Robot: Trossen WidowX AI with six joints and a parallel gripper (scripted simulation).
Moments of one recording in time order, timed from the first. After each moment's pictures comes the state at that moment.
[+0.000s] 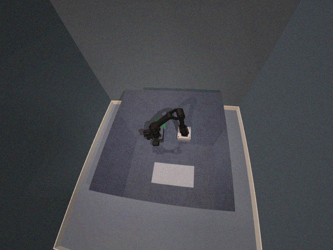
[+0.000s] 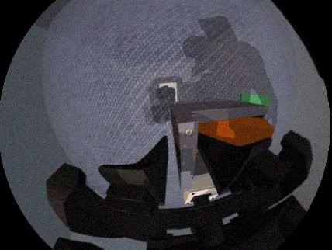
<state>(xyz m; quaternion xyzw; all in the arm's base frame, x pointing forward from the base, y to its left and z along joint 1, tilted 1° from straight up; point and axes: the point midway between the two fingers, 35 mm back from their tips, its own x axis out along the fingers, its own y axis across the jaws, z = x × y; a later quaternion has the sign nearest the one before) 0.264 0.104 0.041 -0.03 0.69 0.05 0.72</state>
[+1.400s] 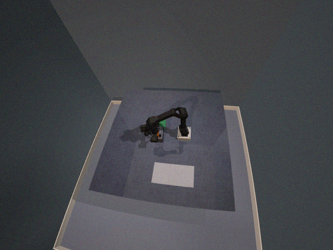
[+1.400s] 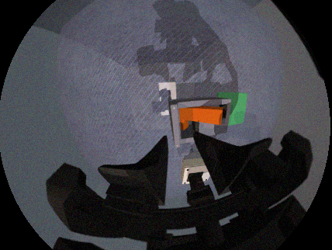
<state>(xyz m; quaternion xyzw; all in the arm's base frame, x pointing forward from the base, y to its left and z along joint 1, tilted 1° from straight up) 0.261 0.103 0.129 -0.03 0.69 0.05 0.72</state>
